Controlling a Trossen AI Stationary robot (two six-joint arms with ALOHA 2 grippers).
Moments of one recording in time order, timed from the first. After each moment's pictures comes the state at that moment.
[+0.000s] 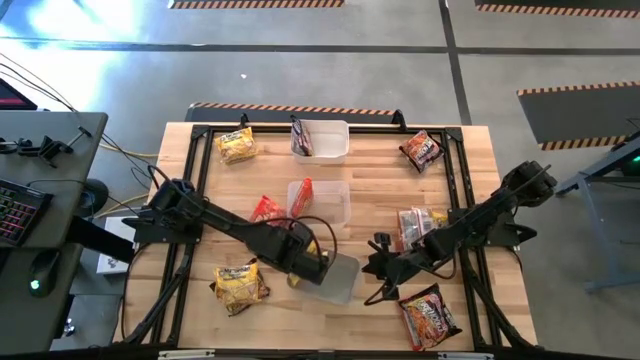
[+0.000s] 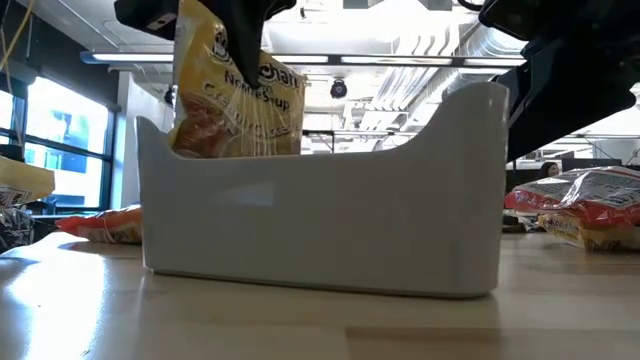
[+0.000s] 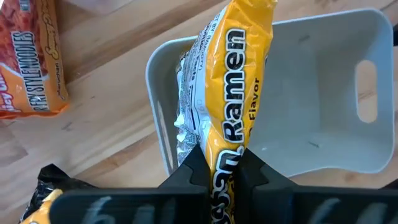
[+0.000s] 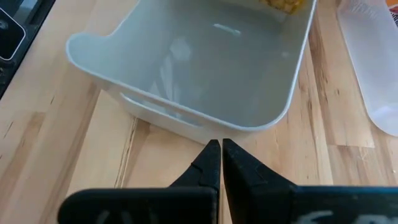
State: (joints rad) left arm -0.40 1.94 1.71 -1.16 -0.20 -1.47; right arm 0.56 1.50 0.72 -0.03 0.31 0.33
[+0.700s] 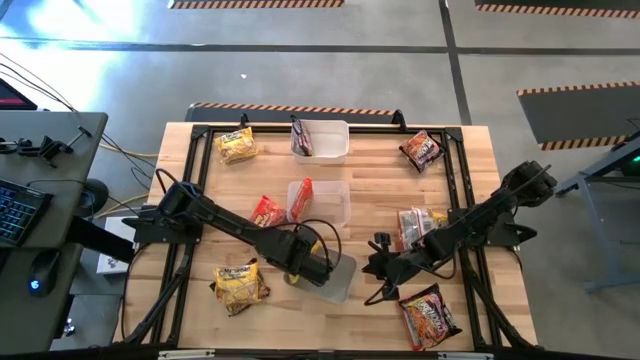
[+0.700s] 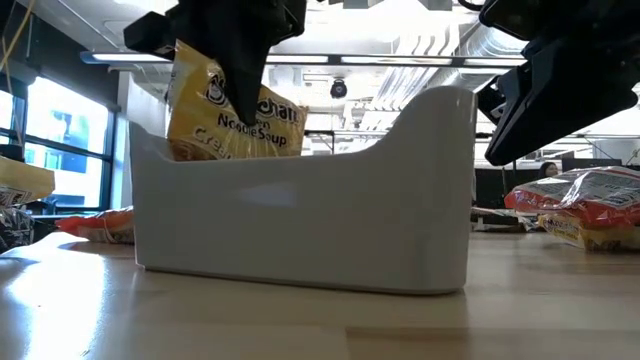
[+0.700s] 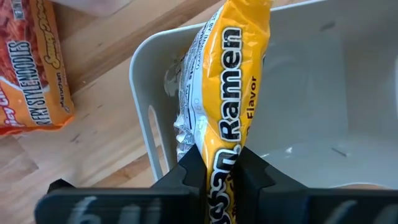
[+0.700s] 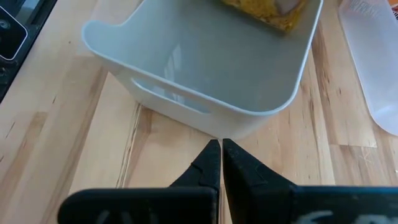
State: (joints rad) left arm -0.39 2.00 1.71 -1.17 -0.19 -1.40; right arm 0.56 1.50 0.72 -0.03 0.31 0.33
